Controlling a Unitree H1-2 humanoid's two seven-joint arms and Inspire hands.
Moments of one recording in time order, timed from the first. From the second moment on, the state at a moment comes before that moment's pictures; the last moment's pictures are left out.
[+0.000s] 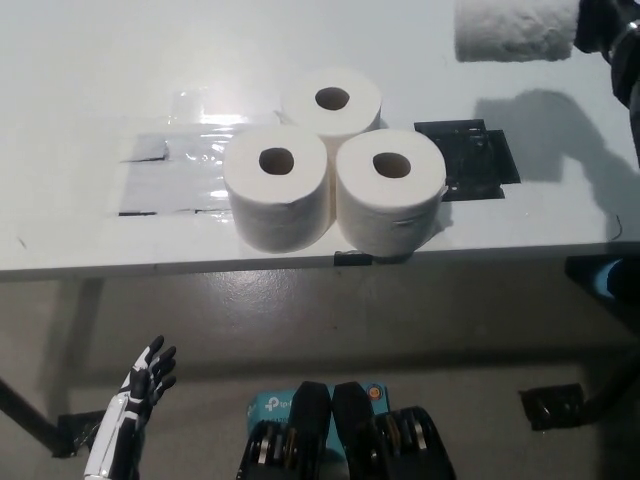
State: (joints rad) left_arm 0.11 0.14 0.01 -0.03 -0.02 -0.12 -0.09; right_arm -1.22 -0.30 -0.12 0.97 0.07 0.20 0.28
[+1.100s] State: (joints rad) left_arm 0.10 0.14 0.01 -0.03 -0.01 -0.11 -0.09; right_arm -1.26 -0.24 0.21 1.04 -0.14 0.12 0.28
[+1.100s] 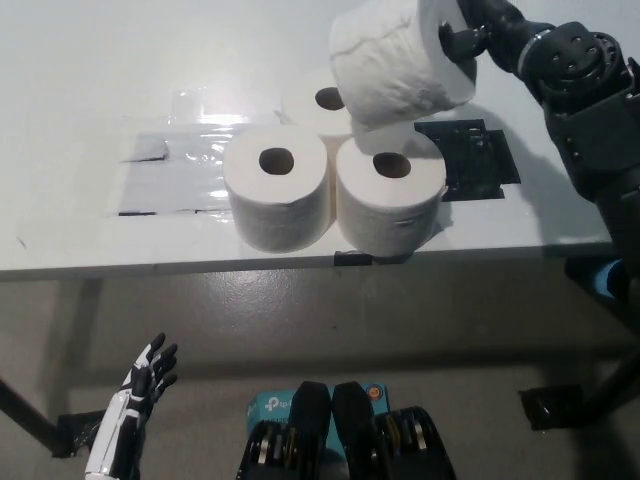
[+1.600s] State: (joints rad) left_arm 0.09 0.14 0.01 -0.03 -0.01 -0.11 -0.09; right_arm -1.32 -0.21 0.24 1.12 -0.18 0.06 0.28
